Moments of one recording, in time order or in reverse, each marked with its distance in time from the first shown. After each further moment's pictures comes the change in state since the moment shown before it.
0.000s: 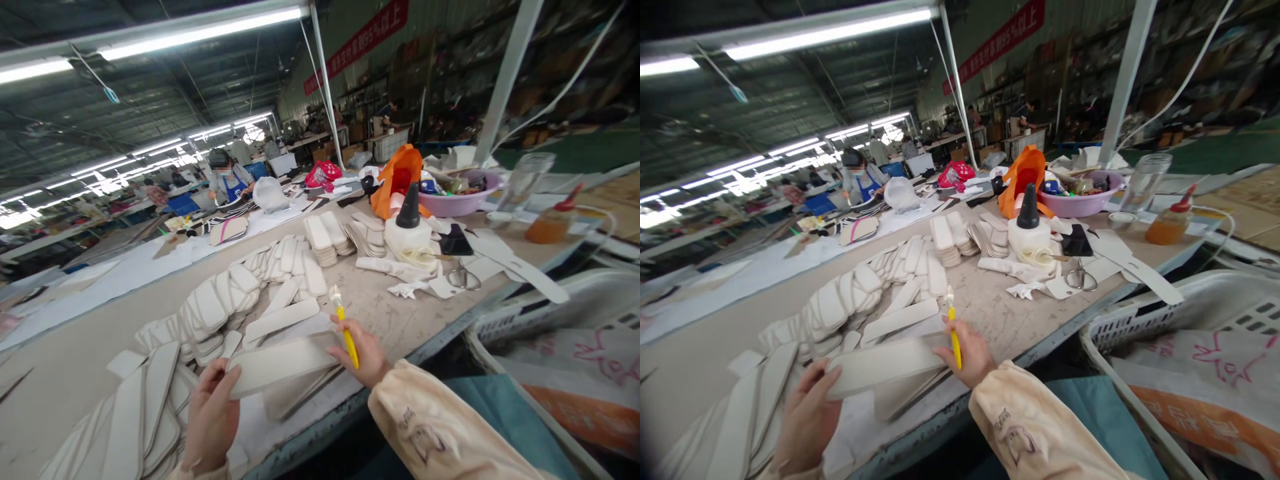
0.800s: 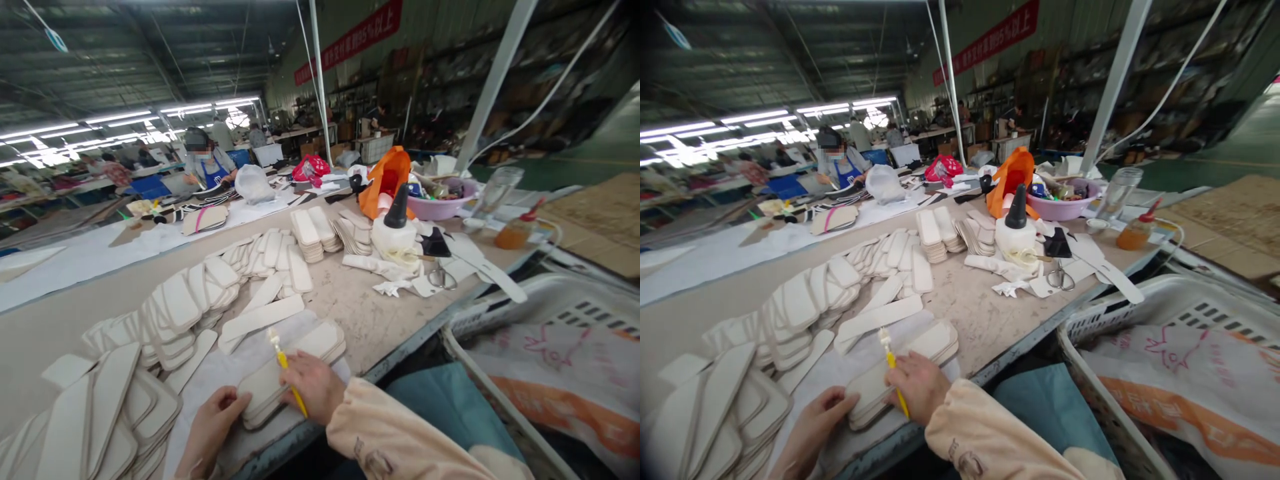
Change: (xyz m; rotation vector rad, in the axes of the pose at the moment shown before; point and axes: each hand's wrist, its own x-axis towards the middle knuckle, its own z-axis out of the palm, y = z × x) left_hand 0.013 -0.078 -0.048 0.787 -0.193 -0.305; right_hand -0.017 -0.009 0.065 -0.290 -0.369 -0.316
